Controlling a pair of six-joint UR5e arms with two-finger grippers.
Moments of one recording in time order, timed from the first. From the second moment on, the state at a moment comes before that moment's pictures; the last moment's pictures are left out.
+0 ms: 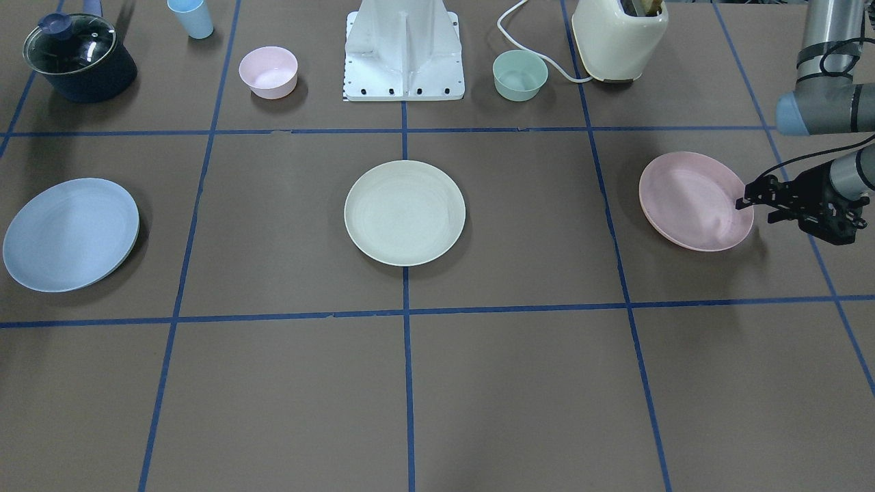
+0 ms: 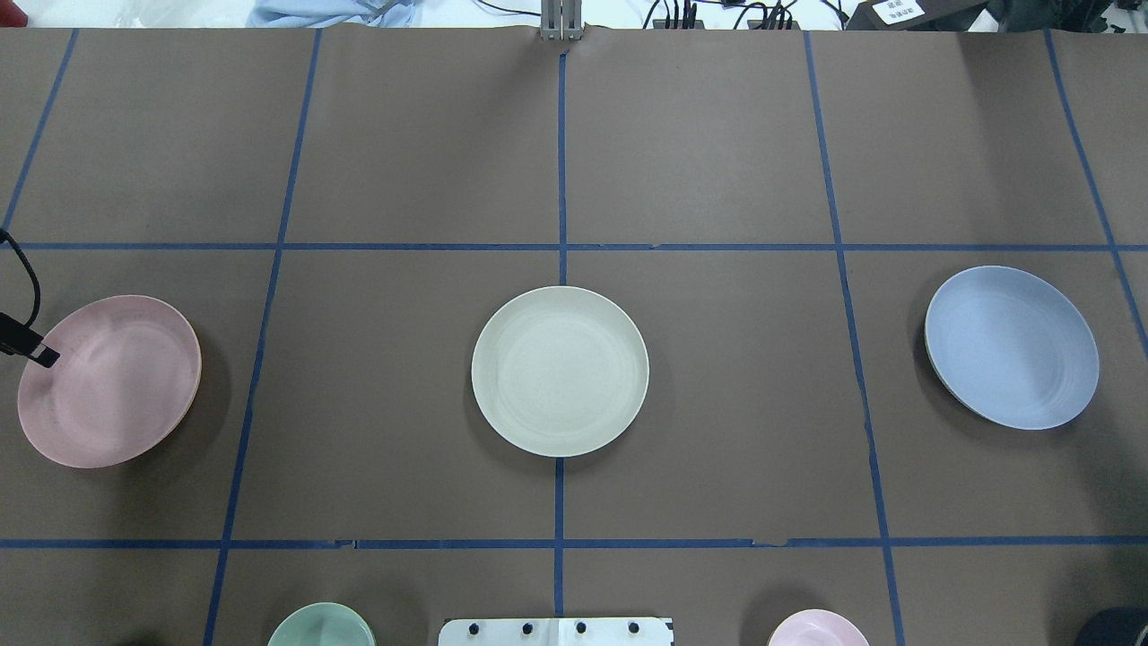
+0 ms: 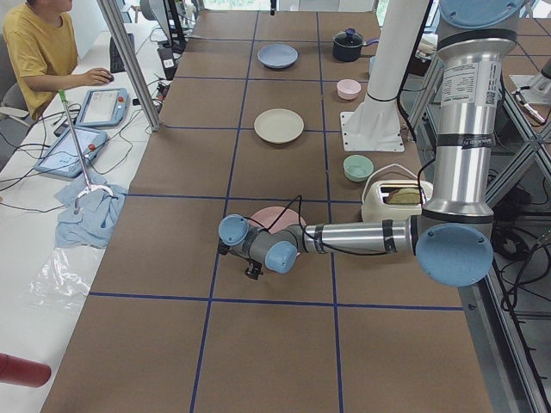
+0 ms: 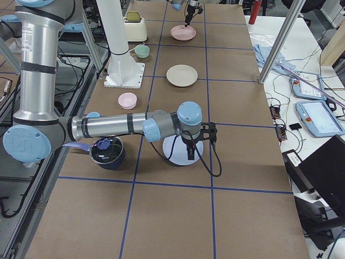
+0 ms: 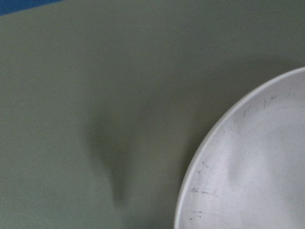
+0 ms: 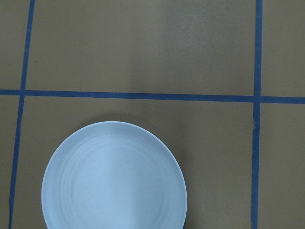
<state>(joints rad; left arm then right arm) -1.13 -1.58 -1.39 -2.05 -2.54 -0.17 1.44 -1.69 1.81 -1.37 2.45 0.29</state>
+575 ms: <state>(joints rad) -1.11 -1.58 -1.39 -2.06 -2.54 -0.17 1.44 -1.69 1.81 -1.37 2.46 0.29</state>
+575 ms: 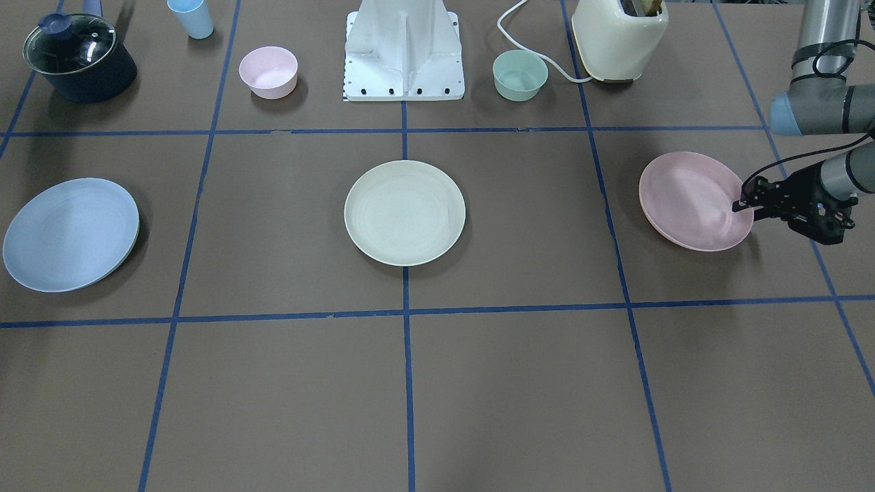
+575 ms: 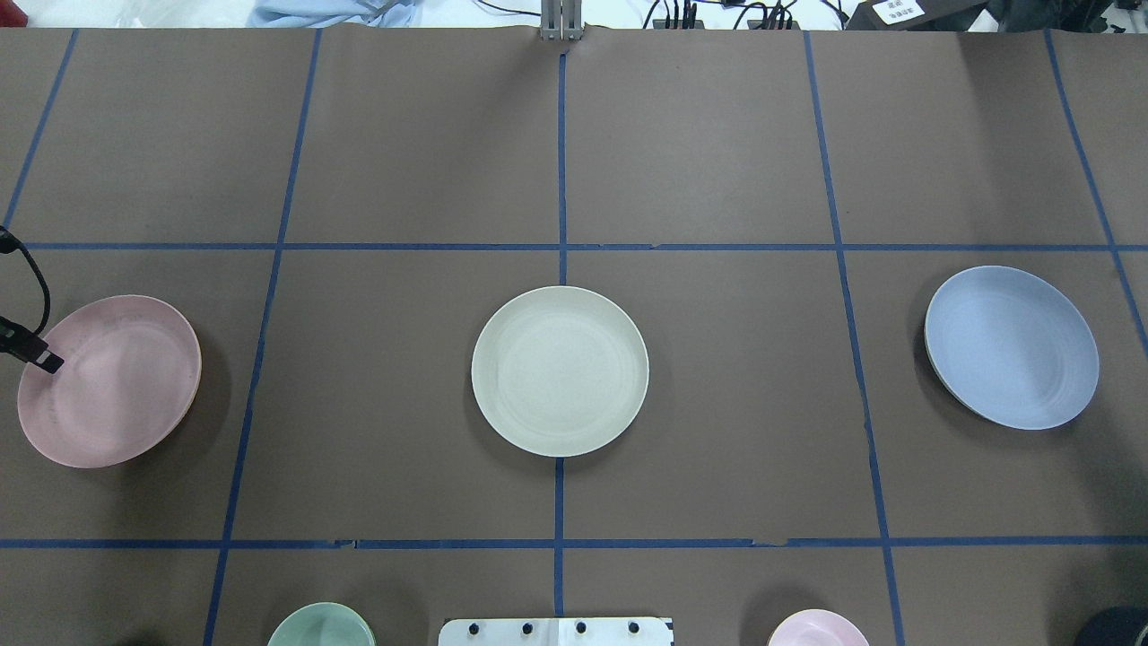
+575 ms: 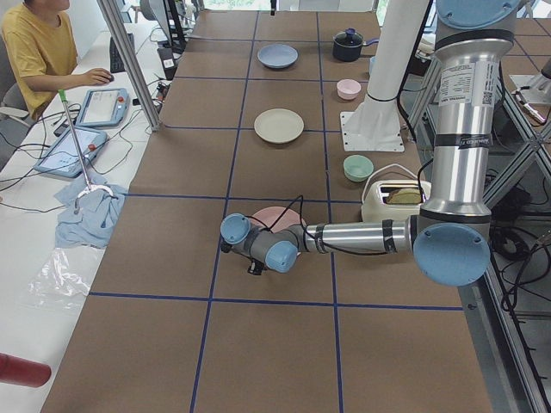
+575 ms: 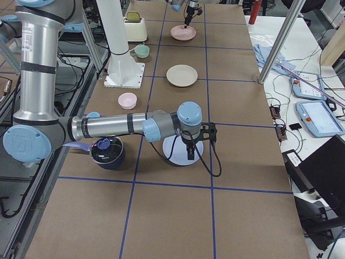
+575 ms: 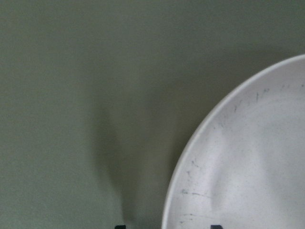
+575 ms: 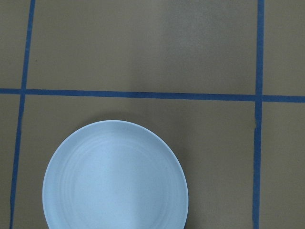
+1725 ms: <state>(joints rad) -1.10 -1.64 -1.69 -2.05 -2.62 -0.69 1.43 -1.69 1.81 -1.37 2.48 0.29</state>
